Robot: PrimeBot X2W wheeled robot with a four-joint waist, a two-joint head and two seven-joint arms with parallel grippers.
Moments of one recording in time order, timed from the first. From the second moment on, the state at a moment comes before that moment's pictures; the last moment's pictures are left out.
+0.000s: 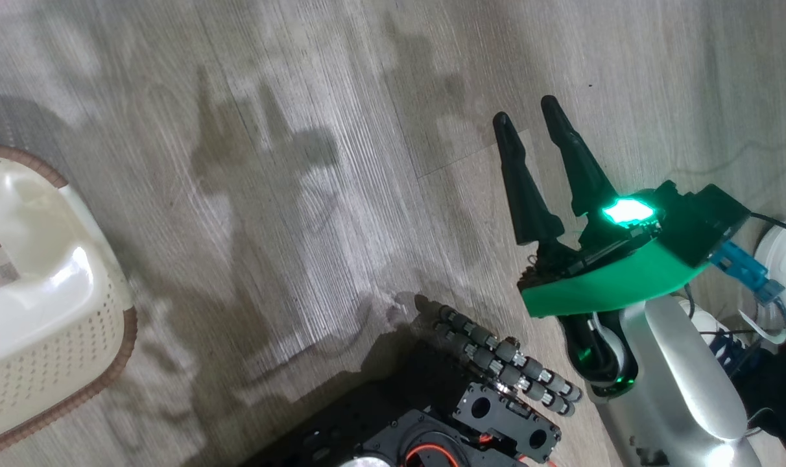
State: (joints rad) left arm -1.98 0.60 -0.27 1.19 -0.02 -0.01 -0.03; right arm -0.34 -0.04 0.32 0.01 0.54 0.13 -0.26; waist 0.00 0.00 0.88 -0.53
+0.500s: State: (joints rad) left arm -1.97 0.53 -0.35 1.28 -0.03 -0.10 0.01; right arm -0.35 -0.04 0.32 0.01 0.54 0.13 -0.26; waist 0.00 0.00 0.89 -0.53
